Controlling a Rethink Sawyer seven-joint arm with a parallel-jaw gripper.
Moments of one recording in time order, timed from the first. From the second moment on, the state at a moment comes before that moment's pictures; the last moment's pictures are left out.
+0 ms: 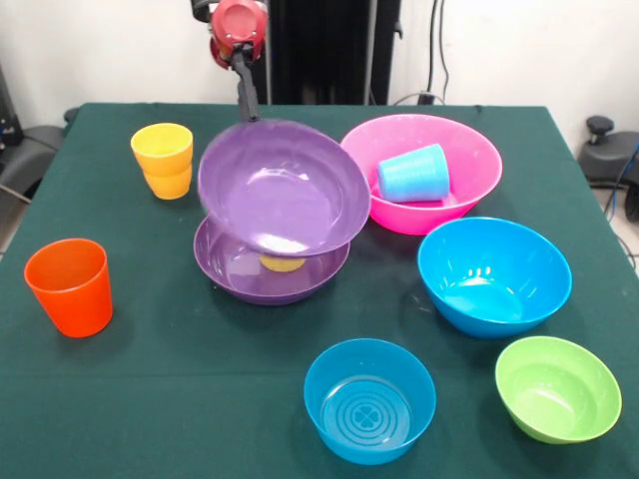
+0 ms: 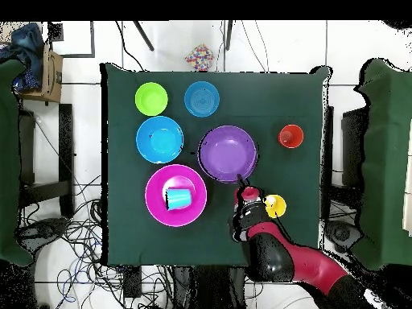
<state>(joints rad) -1.12 -0.64 0.57 2.30 -0.42 -0.38 2.68</state>
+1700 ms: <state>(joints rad) -1.04 -0.32 0.54 1.87 -0.73 -0.06 2.67</state>
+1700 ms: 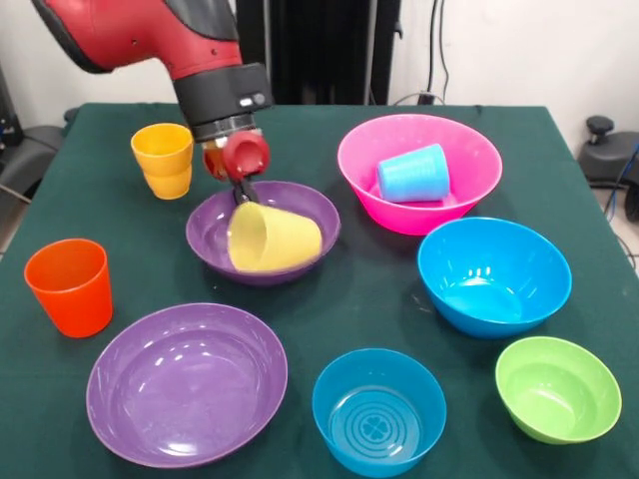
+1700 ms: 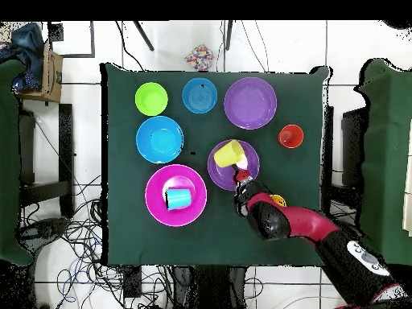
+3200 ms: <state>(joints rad) -0.70 -0.58 0.49 1.37 -0.72 1.07 2.24</state>
